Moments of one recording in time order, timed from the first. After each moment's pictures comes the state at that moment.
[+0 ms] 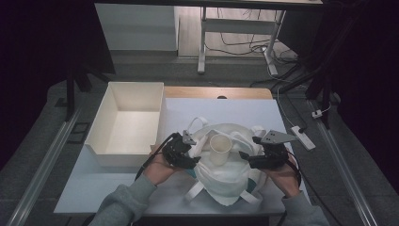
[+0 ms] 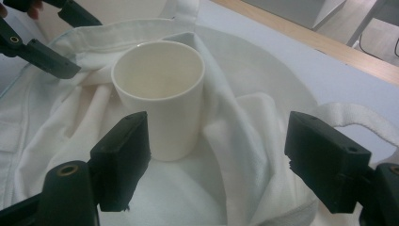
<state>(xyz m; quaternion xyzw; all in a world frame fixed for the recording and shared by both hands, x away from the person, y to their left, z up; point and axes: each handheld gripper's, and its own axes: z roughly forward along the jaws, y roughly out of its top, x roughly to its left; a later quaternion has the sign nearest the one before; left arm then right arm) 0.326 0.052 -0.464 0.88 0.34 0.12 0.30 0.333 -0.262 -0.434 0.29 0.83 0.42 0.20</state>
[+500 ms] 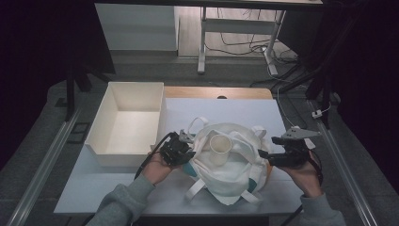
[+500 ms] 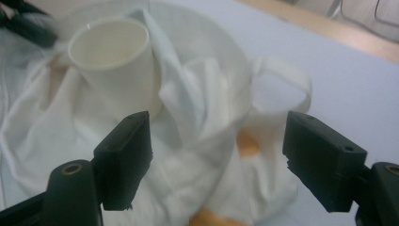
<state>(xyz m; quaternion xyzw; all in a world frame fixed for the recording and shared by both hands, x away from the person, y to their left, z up) 0.329 0.060 -0.462 0.88 0.34 0.11 0.32 0.331 -0.311 -0.416 0.35 0.83 0.38 0.19</state>
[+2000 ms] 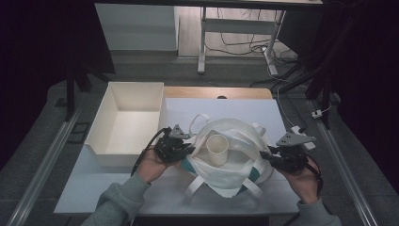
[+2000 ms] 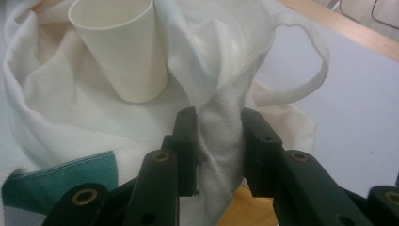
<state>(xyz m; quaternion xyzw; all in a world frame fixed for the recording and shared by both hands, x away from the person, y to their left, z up) 0.322 0.077 -0.436 0.86 0.32 0.10 0.38 0.317 -0.300 -0.414 0.32 0.85 0.35 0.21</state>
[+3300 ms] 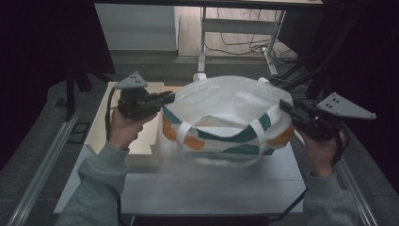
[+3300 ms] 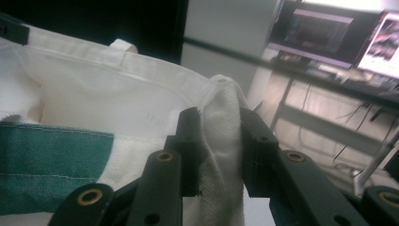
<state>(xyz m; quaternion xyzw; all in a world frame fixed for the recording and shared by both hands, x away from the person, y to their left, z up) 0.341 0.155 -0.295 0.75 0.33 0.19 0.54 0.325 -0.306 -0.280 0.28 0.71 0.54 0.36</state>
